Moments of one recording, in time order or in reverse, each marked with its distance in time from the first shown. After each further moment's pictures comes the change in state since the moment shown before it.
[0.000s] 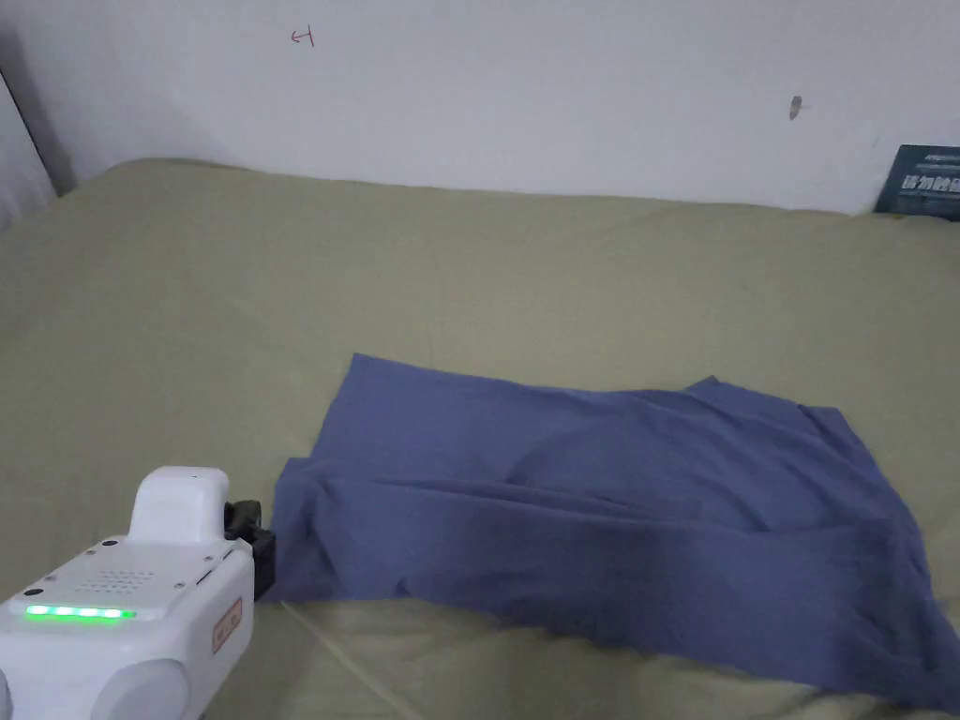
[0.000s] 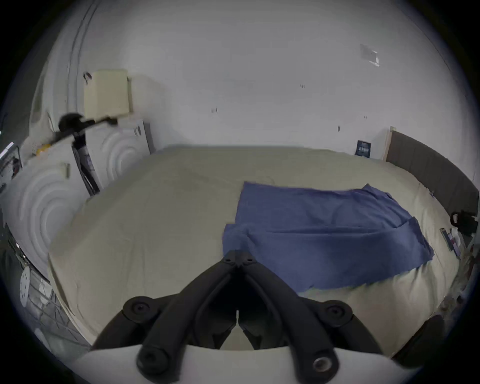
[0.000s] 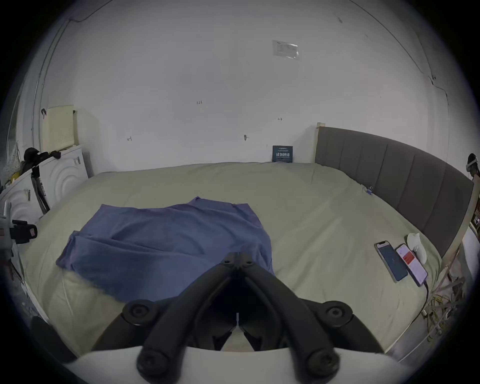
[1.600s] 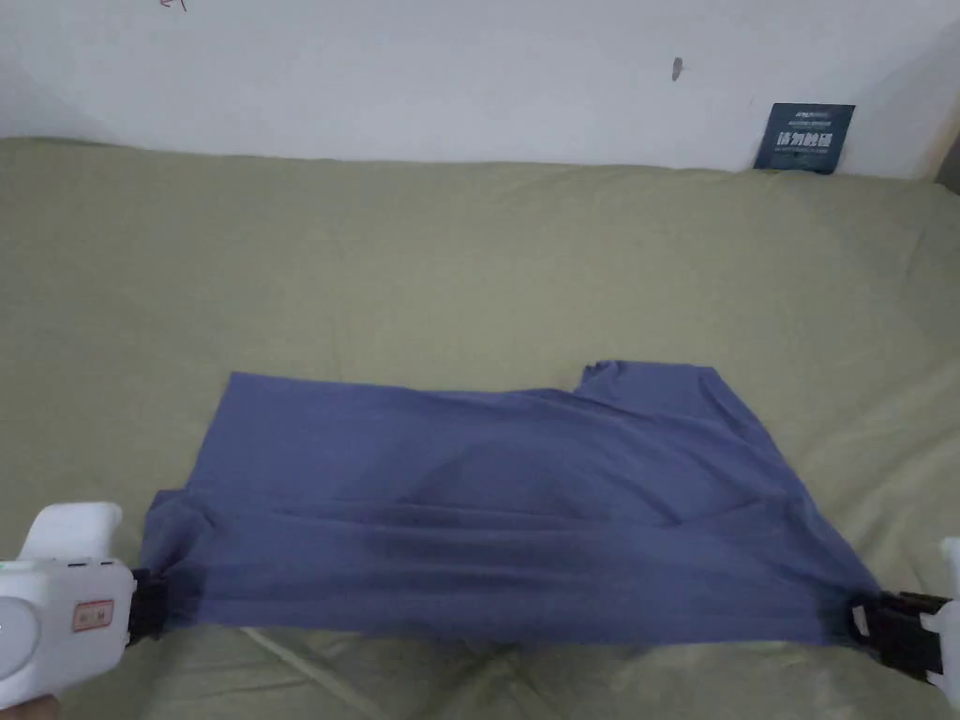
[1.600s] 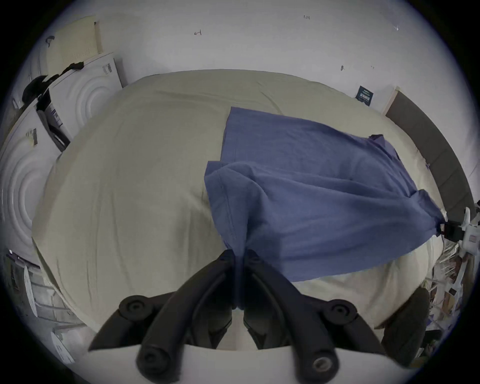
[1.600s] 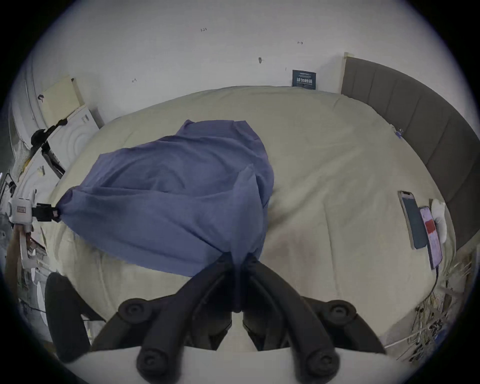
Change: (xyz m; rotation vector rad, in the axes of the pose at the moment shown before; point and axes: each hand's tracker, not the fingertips) left arm -0.007 -0.012 0.010 -0.385 -0.097 -0.009; right arm 0.070 -0.027 0.003 -0.458 0.163 0.020
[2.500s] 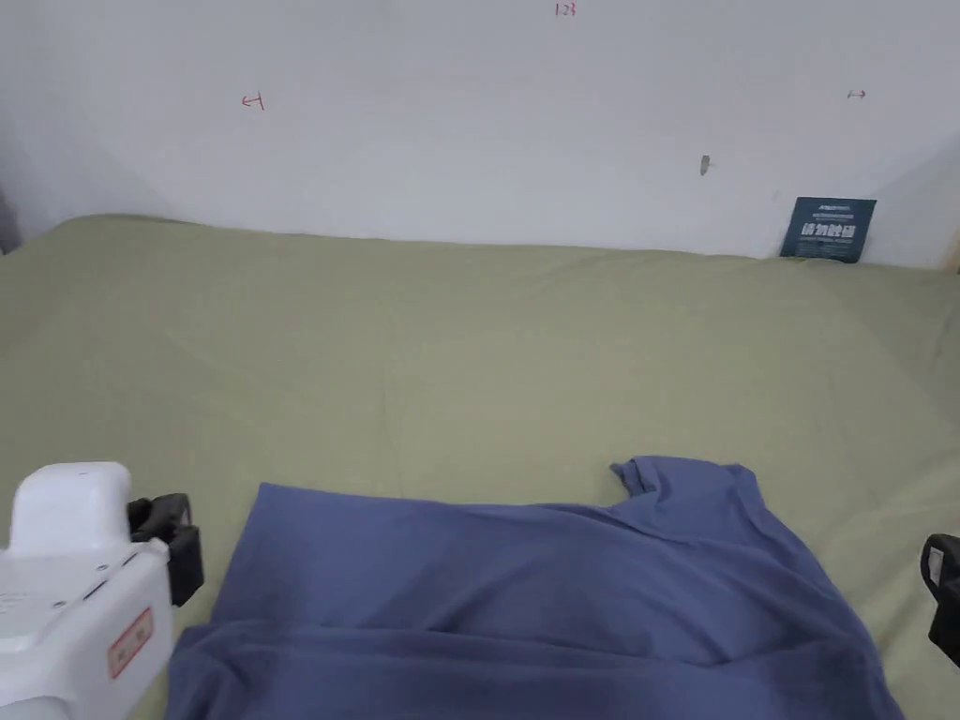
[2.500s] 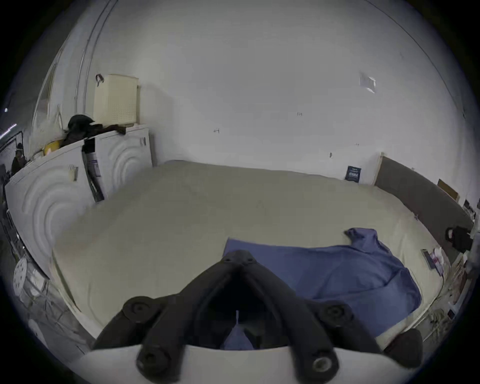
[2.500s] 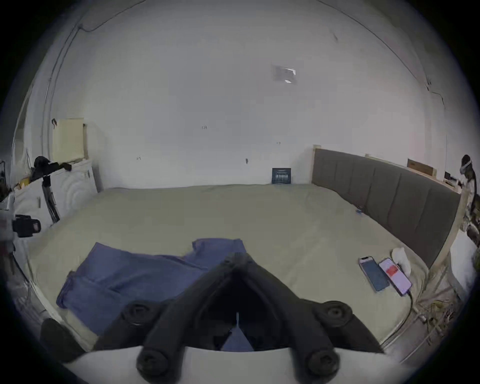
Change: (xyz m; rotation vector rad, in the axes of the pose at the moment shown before) left arm 0.044 0.005 0.109 0.559 0.061 0.052; right arm -0.088 0.018 0.091 0.588 -0.135 0.002
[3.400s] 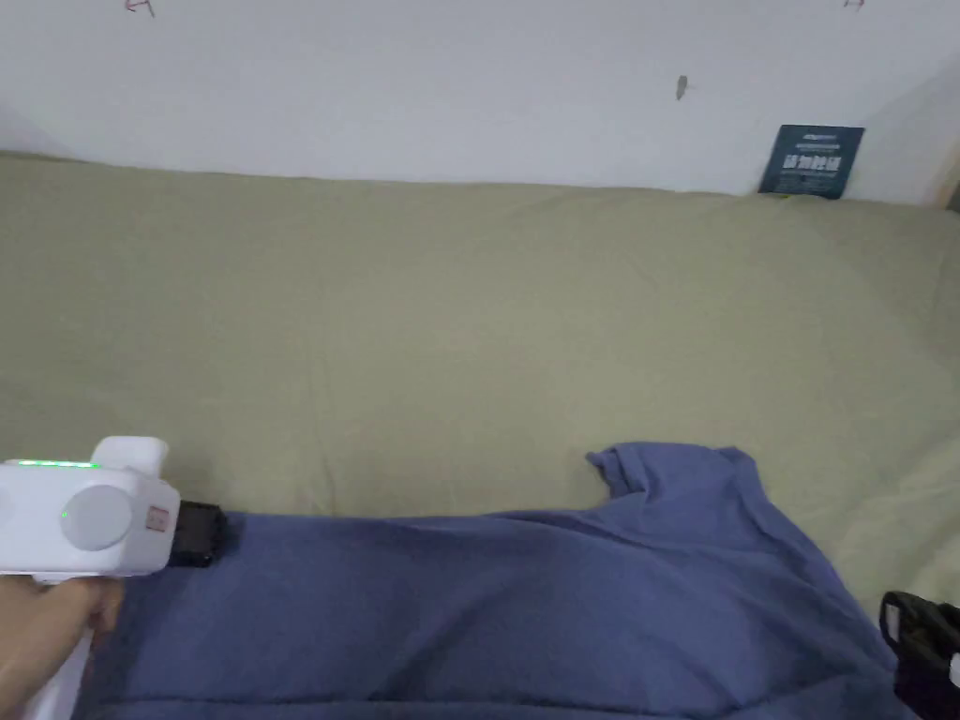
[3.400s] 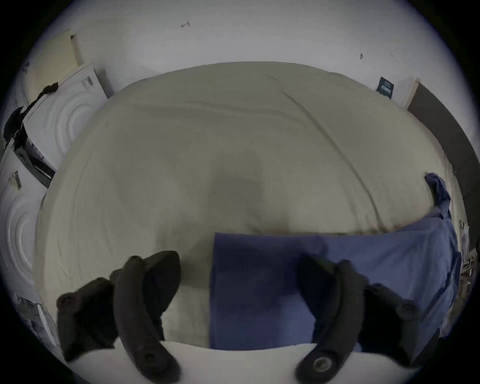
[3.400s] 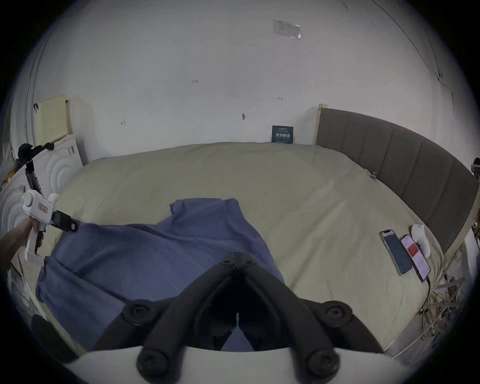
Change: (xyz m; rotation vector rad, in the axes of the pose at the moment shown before) left arm -0.013 -0.018 -0.292 -0.579 -0.001 -0.145; right arm 0.011 -0.047 -0.112 -0.253 -0.037 0.003
